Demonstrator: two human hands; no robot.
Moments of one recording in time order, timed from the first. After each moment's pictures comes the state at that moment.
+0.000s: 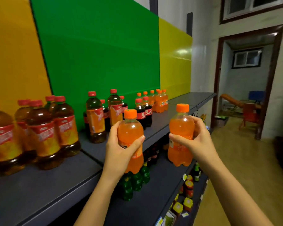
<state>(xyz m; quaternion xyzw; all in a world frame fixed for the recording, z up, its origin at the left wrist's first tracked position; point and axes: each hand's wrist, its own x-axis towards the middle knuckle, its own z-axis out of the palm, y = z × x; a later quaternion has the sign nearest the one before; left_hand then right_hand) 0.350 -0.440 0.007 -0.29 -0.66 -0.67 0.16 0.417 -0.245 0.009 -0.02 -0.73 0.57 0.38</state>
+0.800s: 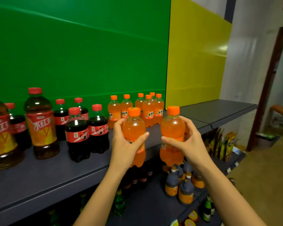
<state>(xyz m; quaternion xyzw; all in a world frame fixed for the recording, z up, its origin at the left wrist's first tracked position) 0.153 -0.127 -0.009 -0.17 -0.71 -0.63 0.25 0.182 0.051 0.006 0.13 -0.74 0.61 0.26</state>
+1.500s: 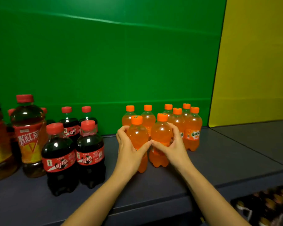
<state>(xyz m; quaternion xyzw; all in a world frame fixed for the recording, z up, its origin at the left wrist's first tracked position) 0.006 -0.109 -0.008 -0.02 -0.78 -0.51 0.36 -0.048 0.023 -0.009 0.28 -0.70 0.64 0.15</state>
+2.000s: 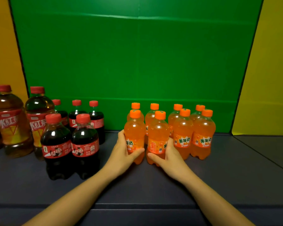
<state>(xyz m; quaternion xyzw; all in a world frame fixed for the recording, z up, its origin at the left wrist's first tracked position) -0.007 -0.121 -0.027 0.01 -0.83 -0.46 0.30 -0.084 0.034 -0.033 0.35 -0.80 0.49 0.03</state>
